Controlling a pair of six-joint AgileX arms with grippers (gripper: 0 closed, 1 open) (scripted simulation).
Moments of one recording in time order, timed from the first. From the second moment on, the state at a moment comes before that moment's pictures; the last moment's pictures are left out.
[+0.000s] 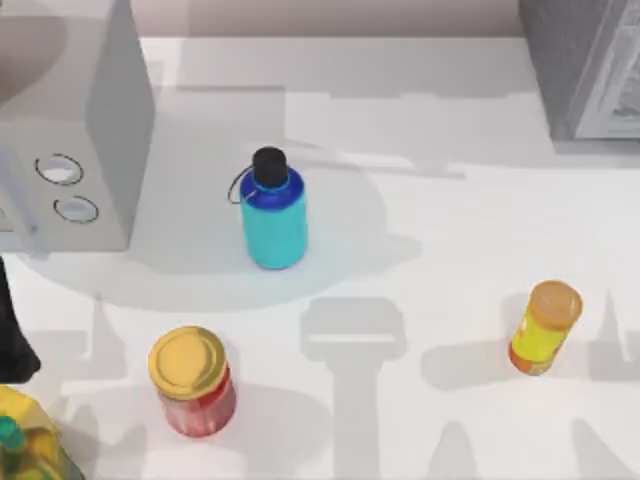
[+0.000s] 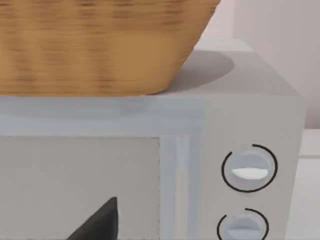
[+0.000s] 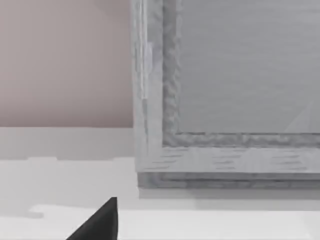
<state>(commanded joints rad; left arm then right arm) 0.00 0.00 0.00 0.00 0.00 0.00 0.00 0.00 0.00 0.00 0.00 0.00</state>
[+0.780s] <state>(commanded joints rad) -0.13 0.68 0.20 0.30 0.23 0.09 0.00 0.00 0.00 0.00 0.00 0.00</state>
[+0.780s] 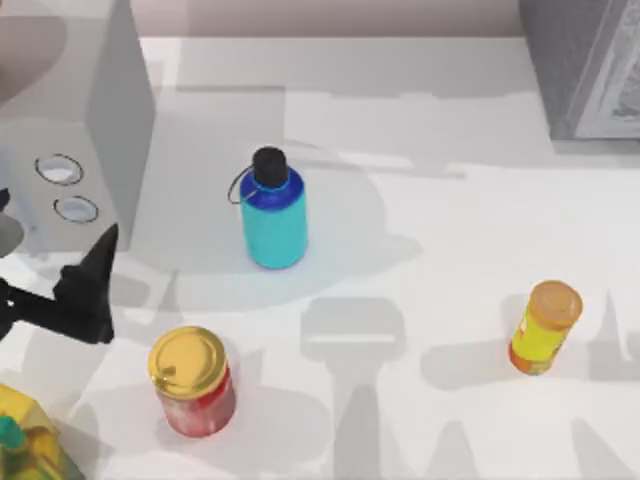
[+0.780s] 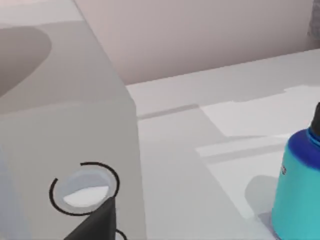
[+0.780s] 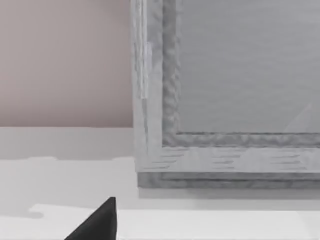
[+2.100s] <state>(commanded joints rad) -0.29 1.79 0.57 0.77 0.48 0.23 0.00 0.00 0.00 0.00 0.00 0.00</state>
